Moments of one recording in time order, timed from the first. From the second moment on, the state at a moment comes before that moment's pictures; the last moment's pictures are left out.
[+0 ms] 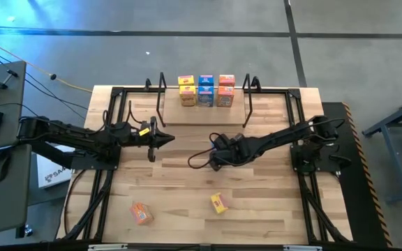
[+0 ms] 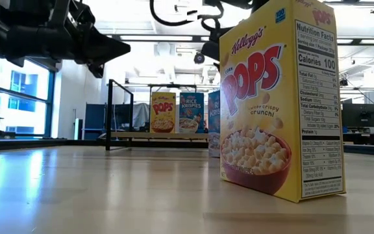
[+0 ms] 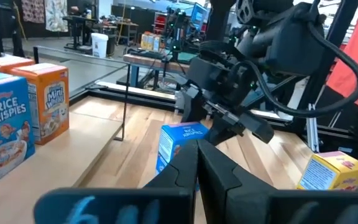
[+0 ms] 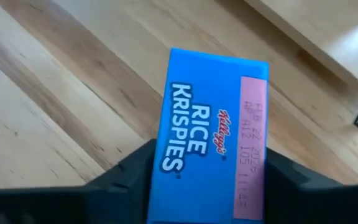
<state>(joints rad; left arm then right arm) 0.08 0.96 0.17 0.80 0.01 -0.15 0.18 1.79 1.29 -0.78 0.49 0.92</state>
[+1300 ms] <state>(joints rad) 0.08 0.96 0.17 0.78 0.01 -0.14 -0.33 1.80 1.55 -0.62 -0.01 -0.38</state>
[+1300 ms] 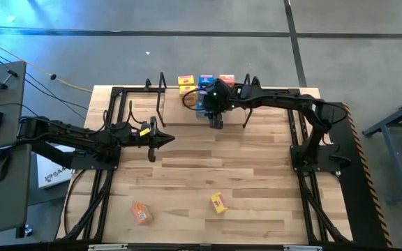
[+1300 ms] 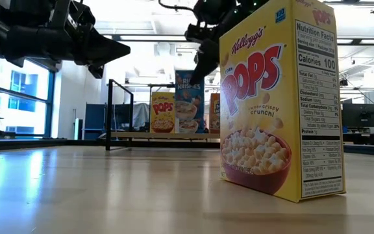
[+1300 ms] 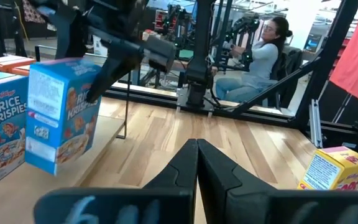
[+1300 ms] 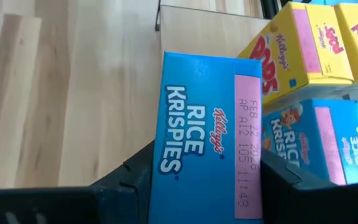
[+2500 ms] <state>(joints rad) 0.08 0.96 0.17 0.75 0.02 -0.12 -0.25 1.88 1.73 -0.63 0.33 -0.45</state>
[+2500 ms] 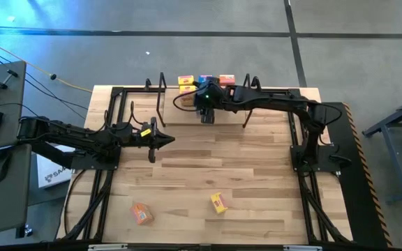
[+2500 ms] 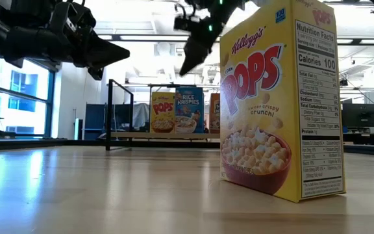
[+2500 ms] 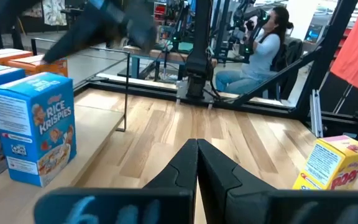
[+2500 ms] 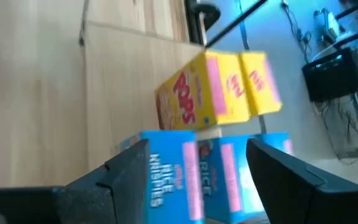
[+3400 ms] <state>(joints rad) 0.07 0.96 0.17 0.76 0.01 -0.16 -0.02 1.46 0.96 0.20 0.28 -0.22</state>
